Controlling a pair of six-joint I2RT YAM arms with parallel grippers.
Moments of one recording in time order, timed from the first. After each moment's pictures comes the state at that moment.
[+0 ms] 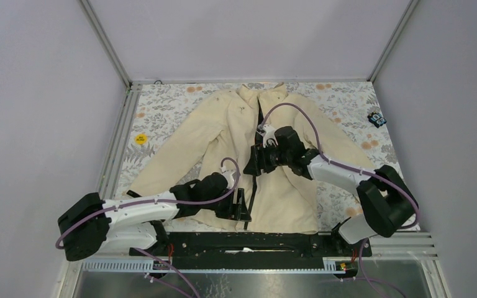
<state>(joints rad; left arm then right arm) -1.05 1.11 0.46 -0.12 0.27 -0.91 0.65 1.47 0.80 0.00 -0.44 0.38</state>
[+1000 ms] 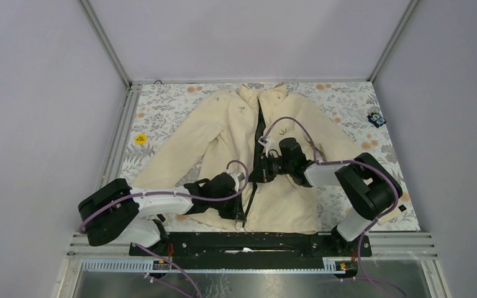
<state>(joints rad) -1.03 1.35 0.50 -0.05 0.28 -0.88 0.59 1.66 0.62 0.43 -0.72 0.50</state>
